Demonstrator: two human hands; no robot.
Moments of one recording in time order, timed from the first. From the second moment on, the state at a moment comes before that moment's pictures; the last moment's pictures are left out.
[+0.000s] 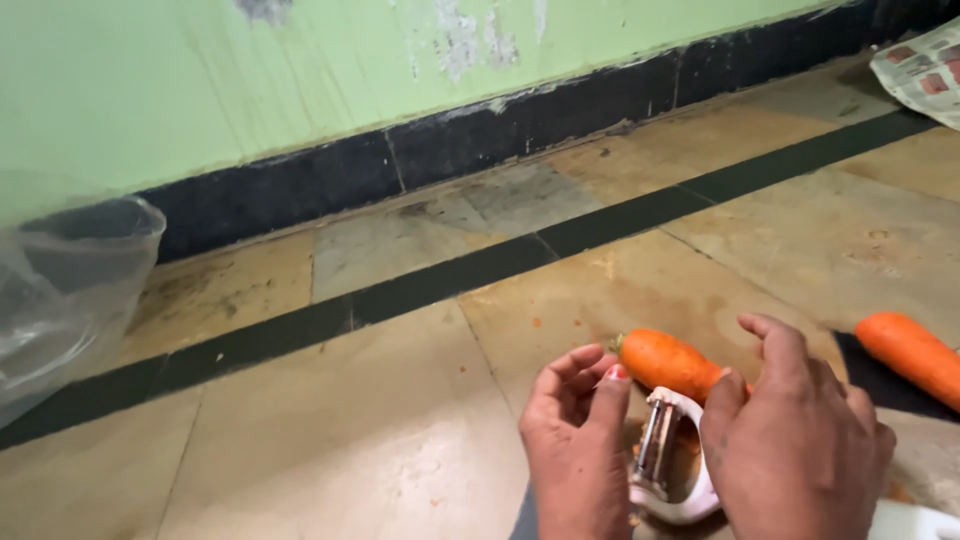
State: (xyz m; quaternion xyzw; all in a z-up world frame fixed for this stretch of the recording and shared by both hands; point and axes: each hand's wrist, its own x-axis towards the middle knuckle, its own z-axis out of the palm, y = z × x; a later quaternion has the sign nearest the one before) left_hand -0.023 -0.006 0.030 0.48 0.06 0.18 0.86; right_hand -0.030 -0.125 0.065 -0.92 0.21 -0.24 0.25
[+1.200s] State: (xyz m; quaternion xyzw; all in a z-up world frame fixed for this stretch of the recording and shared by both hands) left_hand -0.012 0.011 0.035 0.26 0.08 0.07 0.96; right_hand -0.060 -0.251 -0.066 -0.92 -0.08 -0.38 -0.08
